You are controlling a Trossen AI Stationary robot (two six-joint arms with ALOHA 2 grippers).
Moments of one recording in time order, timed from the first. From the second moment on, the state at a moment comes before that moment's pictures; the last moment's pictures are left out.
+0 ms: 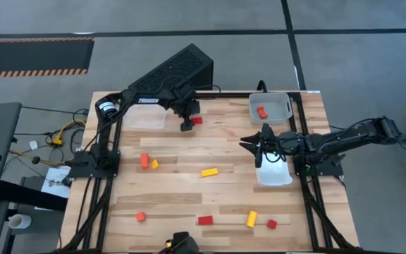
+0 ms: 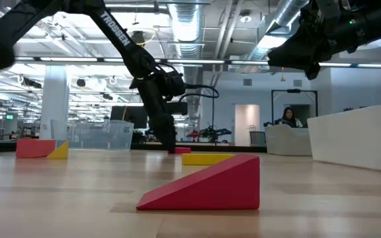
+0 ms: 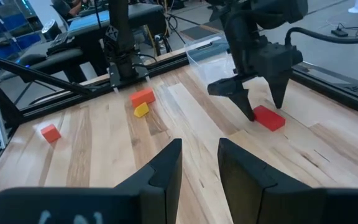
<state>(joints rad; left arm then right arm) 0.62 2.06 1.35 -0.45 0.19 0.49 0.09 0.85 0.36 0.27 0.35 0.33</state>
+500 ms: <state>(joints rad) 0.60 2.05 1.39 -0.53 0.14 0.40 0.10 0.85 0.36 0.30 0.34 0.34</state>
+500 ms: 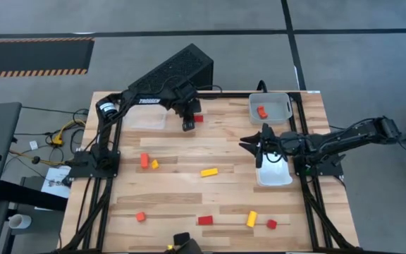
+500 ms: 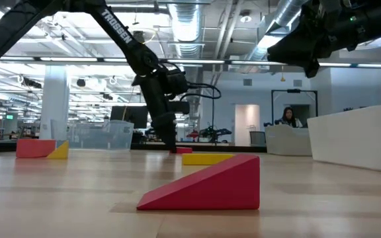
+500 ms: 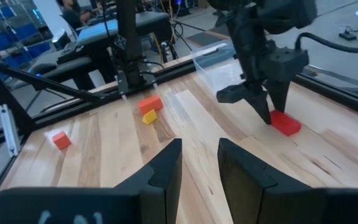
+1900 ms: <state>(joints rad) 0.92 1.31 0.75 -0.58 -0.08 -0.04 0.18 0.85 0.42 0.35 0.34 0.25</state>
